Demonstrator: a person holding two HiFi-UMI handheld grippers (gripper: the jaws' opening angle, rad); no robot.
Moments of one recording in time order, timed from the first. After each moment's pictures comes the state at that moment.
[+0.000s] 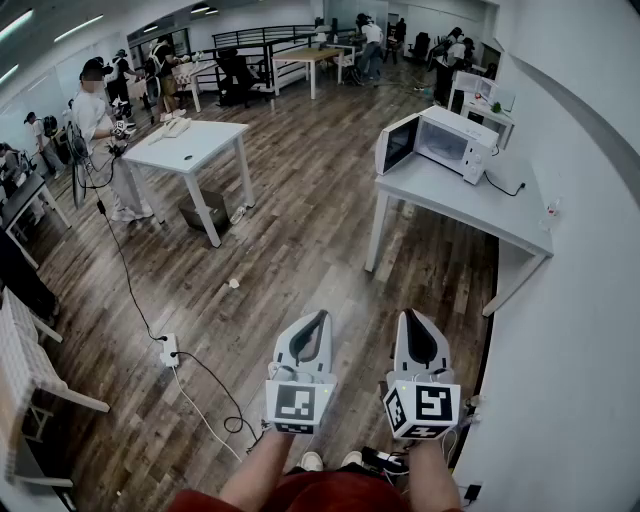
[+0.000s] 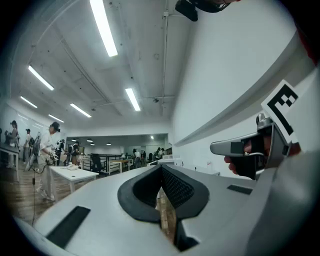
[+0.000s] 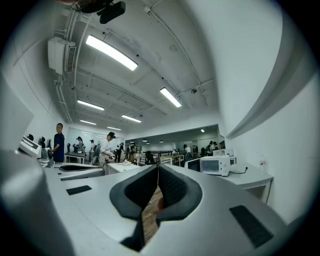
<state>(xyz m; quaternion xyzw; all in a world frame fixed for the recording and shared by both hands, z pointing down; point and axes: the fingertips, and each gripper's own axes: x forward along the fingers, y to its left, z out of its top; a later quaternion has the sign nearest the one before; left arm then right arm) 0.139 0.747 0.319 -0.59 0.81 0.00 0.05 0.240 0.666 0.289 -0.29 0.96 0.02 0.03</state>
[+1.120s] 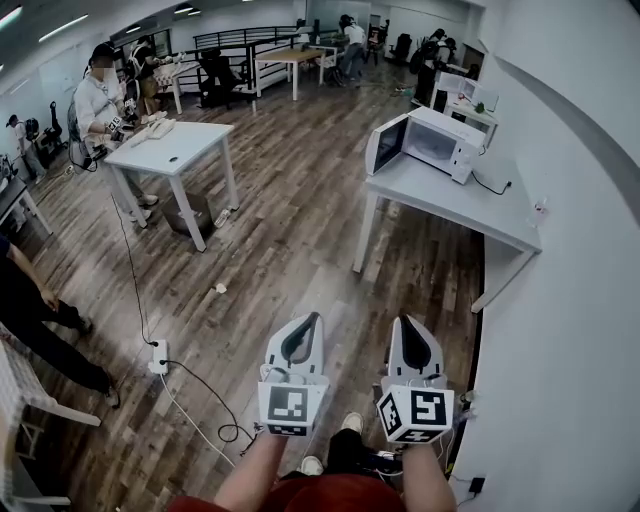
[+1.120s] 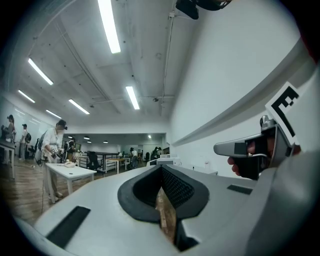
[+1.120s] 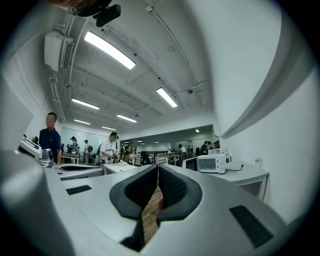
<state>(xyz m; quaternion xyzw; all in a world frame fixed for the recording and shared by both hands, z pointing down) 0.101 0.764 0.337 -0.61 0.79 0.00 0.04 0.215 0.687 0.309 -0.33 0.94 0.01 0.03</state>
